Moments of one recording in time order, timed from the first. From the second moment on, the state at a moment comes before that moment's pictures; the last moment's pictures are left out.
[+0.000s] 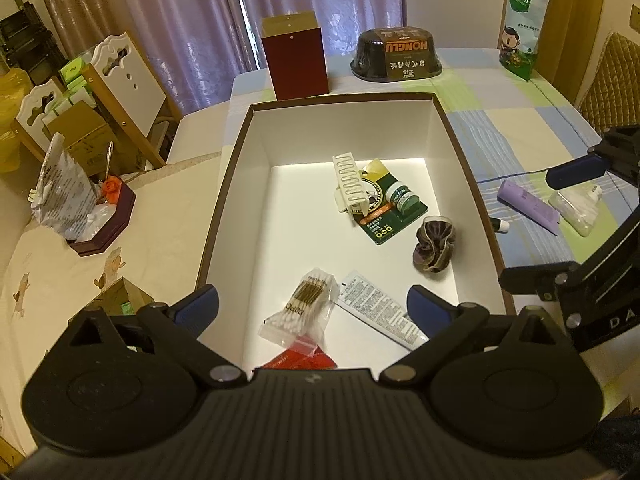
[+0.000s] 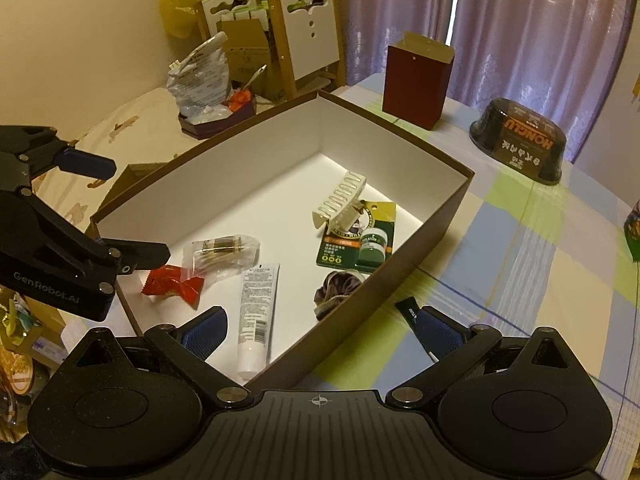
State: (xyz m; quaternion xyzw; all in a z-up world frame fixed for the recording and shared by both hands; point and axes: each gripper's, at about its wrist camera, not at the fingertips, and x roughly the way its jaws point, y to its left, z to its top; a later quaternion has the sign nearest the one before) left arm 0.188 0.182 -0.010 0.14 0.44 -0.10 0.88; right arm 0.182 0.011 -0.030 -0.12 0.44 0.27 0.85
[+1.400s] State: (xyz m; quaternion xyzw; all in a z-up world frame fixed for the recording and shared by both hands) left arm 0.089 0.137 -0.002 0.10 0.46 -0.02 0.88; right arm 0.135 -0.104 -0.032 -0.08 0.45 0.27 0.85
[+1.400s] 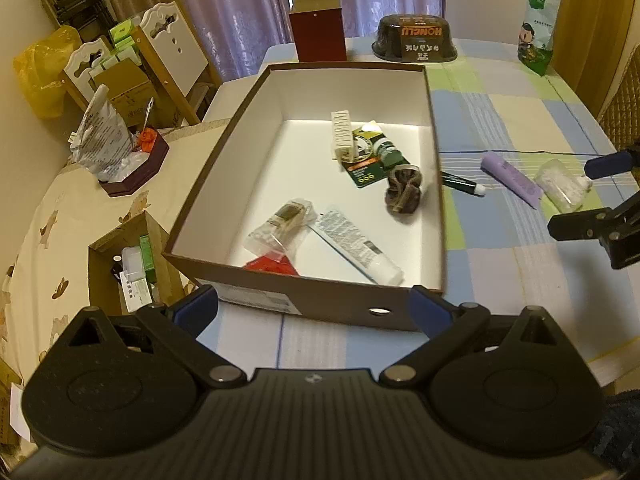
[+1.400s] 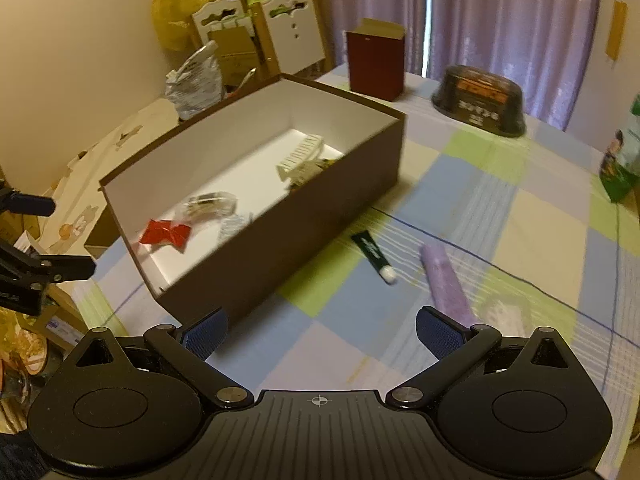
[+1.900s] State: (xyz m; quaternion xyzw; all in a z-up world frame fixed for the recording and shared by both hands) left arm 0.084 0.043 -0.020 0.09 0.47 -0.10 0.87; right arm 0.123 -0.222 -0.039 0.00 0.45 0.19 0.87
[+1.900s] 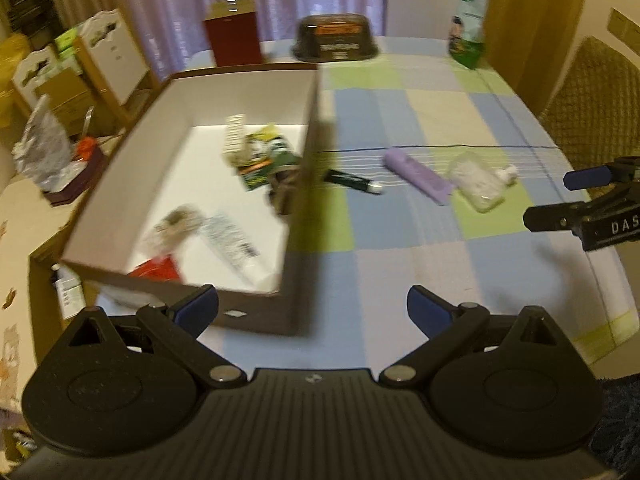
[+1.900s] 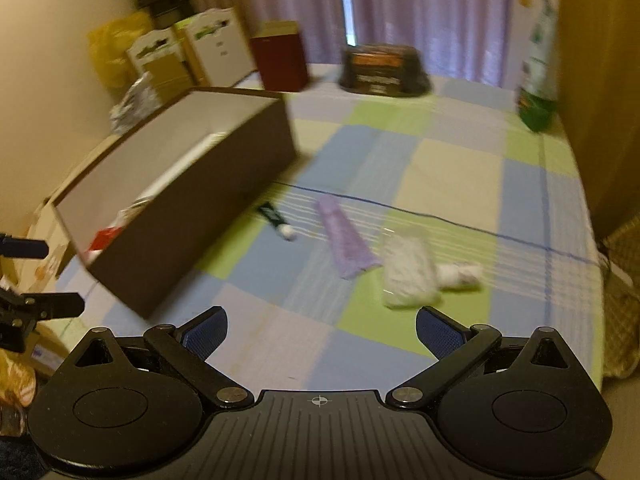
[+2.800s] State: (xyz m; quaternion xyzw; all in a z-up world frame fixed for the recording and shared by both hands) left arm 0.153 -0.029 -0.077 0.09 0.52 -0.09 0.85; right arm 0.208 -0.302 -0.095 -0.06 0.43 0.23 0.87
